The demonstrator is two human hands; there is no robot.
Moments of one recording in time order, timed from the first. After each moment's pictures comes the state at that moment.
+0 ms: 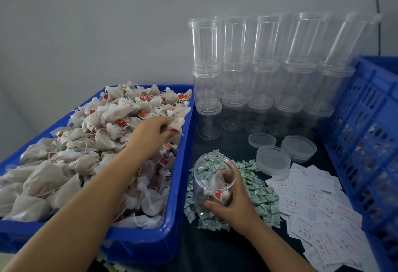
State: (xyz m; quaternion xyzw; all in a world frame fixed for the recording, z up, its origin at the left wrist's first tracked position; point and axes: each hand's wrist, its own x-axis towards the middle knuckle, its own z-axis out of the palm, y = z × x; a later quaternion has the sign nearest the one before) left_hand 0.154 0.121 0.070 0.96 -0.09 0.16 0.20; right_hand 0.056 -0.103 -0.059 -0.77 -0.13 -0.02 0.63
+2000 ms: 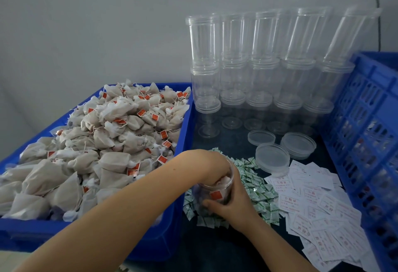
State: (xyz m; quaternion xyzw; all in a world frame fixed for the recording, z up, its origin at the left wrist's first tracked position) left_hand 0.125 -0.011 0.039 0.92 -0.18 -0.19 -0.30; right_hand 0.063 -0.101 -0.063 -0.74 -0.15 -0.04 0.65
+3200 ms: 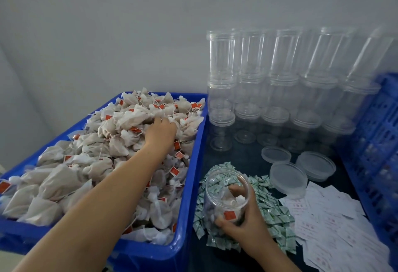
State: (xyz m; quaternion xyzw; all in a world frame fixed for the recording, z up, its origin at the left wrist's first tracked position) left_hand 0.200 0.128 0.060 0.98 0.02 0.12 -0.16; right_hand 0.061 -0.102 -0.071 -0.75 -0.14 -0.05 0.64
